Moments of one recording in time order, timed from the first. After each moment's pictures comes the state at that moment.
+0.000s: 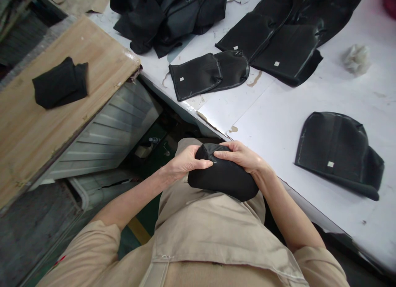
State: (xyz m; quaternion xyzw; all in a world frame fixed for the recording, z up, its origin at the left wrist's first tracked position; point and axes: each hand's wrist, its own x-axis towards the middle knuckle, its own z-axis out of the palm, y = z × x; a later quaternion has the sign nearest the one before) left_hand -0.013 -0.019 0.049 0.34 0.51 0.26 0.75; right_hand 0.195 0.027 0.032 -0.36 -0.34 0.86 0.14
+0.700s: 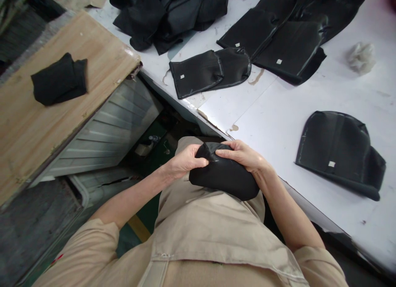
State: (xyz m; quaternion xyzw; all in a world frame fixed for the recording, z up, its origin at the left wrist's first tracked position) left_hand -0.013 -0.019 0.047 0.34 0.48 0.28 0.76; right_hand 0.198 0.028 0.028 -0.37 -0.35 0.85 0.14
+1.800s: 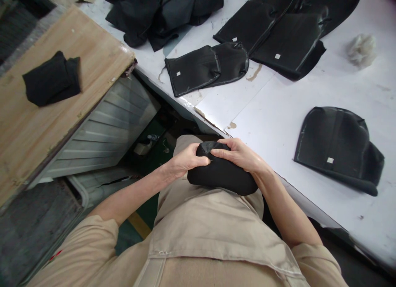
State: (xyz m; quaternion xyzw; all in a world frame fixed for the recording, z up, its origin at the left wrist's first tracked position) left_hand 0.001 -0.015 0.052 0.35 0.54 0.25 0.72; right_hand 0.197 0.027 0.043 -0.39 -0.53 0.74 0.14
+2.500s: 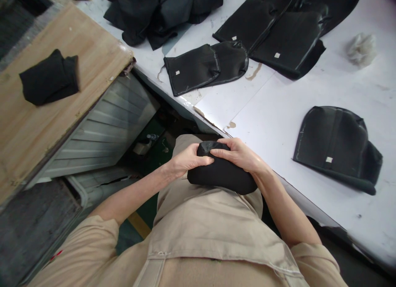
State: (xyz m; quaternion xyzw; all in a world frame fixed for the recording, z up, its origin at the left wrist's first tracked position) left_hand 0.002 -0.016 0.048 0.34 0.52 0.25 0.74; right_hand 0.197 0.026 0.043 -0.39 -0.55 0.72 0.14
